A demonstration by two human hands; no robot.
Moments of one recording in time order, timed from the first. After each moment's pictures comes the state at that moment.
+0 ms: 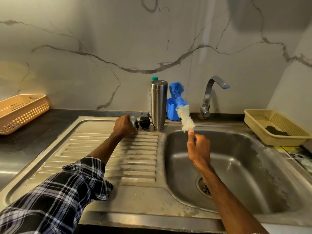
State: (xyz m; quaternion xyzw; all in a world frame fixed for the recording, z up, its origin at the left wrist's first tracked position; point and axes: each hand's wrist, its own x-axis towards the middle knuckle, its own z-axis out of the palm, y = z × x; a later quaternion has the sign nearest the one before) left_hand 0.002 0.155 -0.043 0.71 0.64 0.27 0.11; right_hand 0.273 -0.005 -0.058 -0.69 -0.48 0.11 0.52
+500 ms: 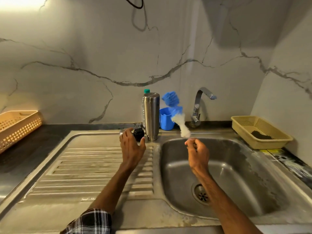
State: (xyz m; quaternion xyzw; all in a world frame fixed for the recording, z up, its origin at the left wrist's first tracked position) left_hand 0.063 0.079 -0.057 0.65 0.57 0.49 0.10; right_hand 0.278 -0.015 -0.048 -0.65 -0.43 0.16 0.61
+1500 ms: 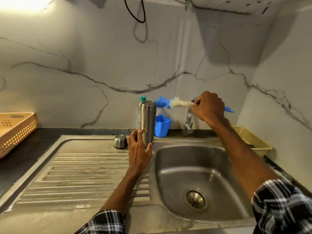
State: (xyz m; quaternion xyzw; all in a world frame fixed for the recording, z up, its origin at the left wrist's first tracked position) left_hand 0.099 0.076 -0.058 0.70 0.50 0.50 0.11; right_hand 0.307 -0.002 0.165 -0.77 -0.53 -0.17 0.29
